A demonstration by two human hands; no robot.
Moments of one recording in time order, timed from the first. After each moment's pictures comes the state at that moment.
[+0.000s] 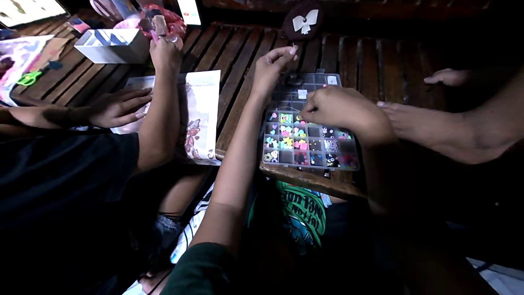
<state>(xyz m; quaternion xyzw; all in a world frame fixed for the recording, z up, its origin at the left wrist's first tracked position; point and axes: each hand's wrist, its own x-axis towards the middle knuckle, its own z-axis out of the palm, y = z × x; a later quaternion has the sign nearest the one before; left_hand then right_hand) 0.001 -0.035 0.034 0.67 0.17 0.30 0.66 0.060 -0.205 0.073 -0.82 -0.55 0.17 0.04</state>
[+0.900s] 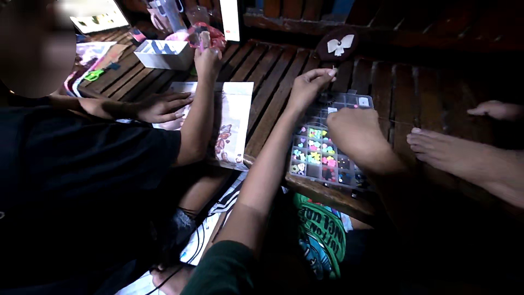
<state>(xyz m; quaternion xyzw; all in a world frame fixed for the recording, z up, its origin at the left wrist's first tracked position) 0.002 -0.041 0.037 0.65 0.15 0.30 0.68 -0.003 -0.191 0.073 -0.88 -0.47 0.02 -0.06</state>
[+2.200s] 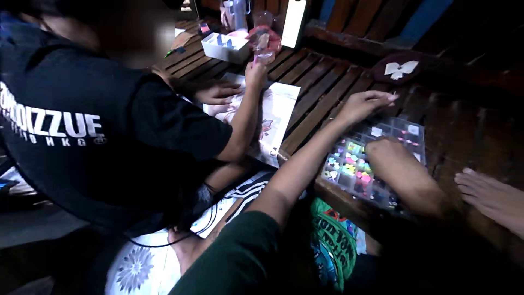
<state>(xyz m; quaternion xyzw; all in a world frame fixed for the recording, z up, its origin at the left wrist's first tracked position) -0.001 -0.052 0.037 0.65 0.15 0.28 0.69 -0.007 -0.206 0.054 -0.83 -0.56 0.02 -0.06</state>
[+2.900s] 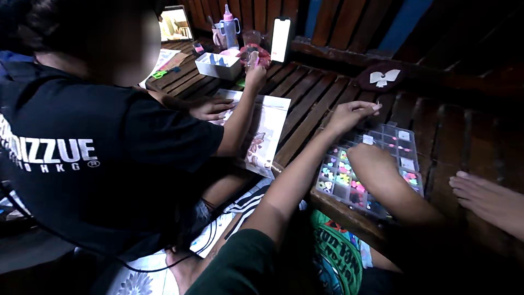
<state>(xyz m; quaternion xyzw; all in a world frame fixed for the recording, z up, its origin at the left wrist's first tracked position) 0.005 -0.049 0.033 0.65 0.15 0.27 0.69 0.001 -0.164 0.029 -0.86 -0.48 0.06 -0.16</state>
